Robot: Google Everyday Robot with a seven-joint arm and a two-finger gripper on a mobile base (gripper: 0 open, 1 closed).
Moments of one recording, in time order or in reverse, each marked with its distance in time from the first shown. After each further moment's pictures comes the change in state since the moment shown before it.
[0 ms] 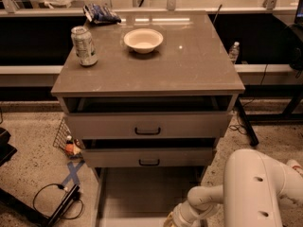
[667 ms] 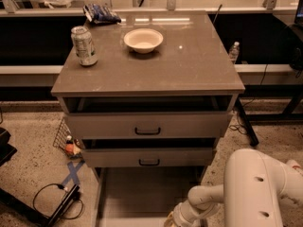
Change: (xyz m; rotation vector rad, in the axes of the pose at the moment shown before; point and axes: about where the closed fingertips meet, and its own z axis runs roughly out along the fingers) arm 0.000 -0.003 -0.003 0.007 0.001 -0.001
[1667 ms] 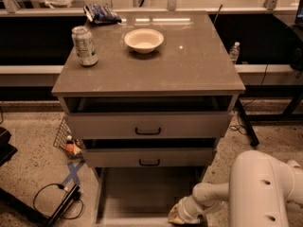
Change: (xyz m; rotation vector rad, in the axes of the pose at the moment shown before) arm 0.011 -0.039 -0.021 0.112 0.005 0.000
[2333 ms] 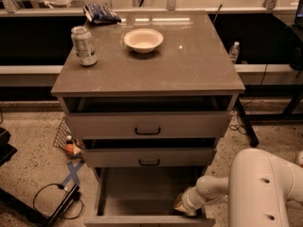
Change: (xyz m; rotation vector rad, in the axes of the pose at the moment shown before) arm 0.014 -0.056 -0.026 0.133 0.042 -0.011
